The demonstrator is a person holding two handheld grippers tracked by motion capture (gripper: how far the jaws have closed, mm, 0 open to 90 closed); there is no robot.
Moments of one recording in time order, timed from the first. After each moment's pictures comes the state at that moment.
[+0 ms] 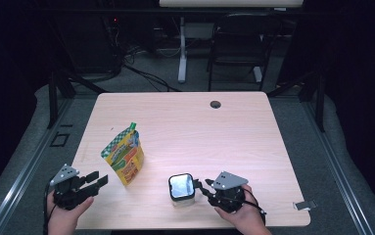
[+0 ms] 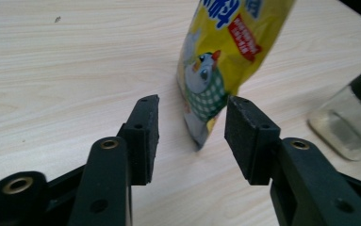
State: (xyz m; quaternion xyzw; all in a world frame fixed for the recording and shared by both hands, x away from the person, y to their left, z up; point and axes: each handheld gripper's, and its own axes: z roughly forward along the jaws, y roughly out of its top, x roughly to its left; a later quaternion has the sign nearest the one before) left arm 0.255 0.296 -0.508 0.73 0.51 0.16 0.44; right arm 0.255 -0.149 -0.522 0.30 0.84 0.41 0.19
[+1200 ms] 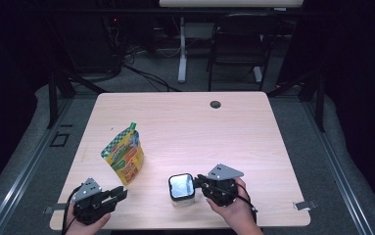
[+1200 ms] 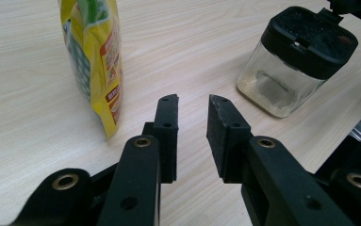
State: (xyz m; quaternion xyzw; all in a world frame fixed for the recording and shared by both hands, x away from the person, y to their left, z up) left arm 0.231 0.245 -0.525 0.78 0.42 0.12 0.45; right arm 0.263 -0.129 -0.507 0.36 0.81 0.43 0.18
